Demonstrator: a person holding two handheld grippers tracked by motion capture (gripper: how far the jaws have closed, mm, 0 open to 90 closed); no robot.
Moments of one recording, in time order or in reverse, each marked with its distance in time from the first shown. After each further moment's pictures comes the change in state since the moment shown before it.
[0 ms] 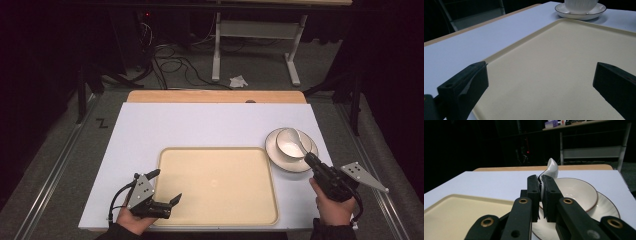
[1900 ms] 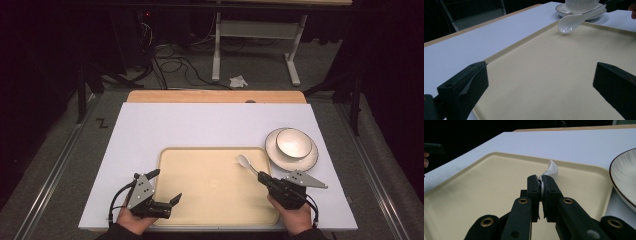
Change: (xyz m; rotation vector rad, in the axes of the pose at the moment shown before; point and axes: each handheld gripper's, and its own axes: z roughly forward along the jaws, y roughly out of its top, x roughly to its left) left arm 0.000 0.000 0.000 -0.003 0.005 -0.001; right arm 0.071 -0.054 0.048 0.247 0.266 -0.027
